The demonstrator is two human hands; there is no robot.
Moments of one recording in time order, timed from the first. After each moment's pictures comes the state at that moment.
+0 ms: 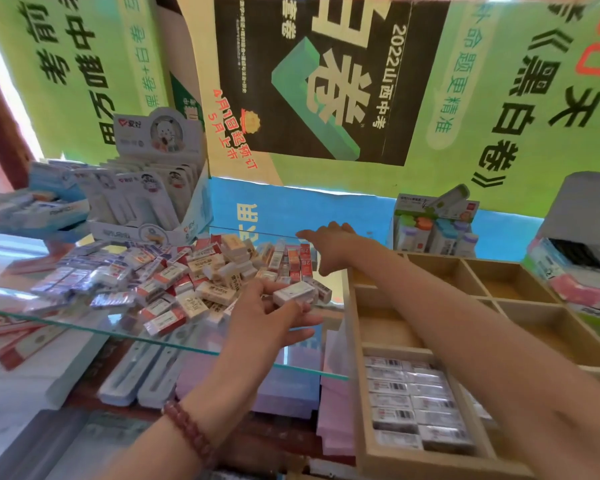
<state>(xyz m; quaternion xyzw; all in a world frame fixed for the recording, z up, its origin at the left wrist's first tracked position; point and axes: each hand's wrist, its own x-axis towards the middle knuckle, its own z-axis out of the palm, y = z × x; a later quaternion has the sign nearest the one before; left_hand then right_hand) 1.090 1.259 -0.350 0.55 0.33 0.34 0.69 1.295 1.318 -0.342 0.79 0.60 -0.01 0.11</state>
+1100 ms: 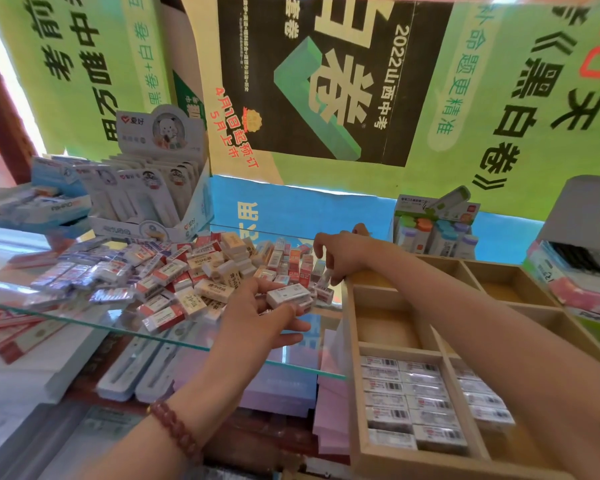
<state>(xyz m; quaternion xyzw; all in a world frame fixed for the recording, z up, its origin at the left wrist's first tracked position) 1.086 1.263 -0.353 0.58 0.34 0.33 0.66 1.306 1.299 -0.340 0.79 0.60 -0.06 0.07</state>
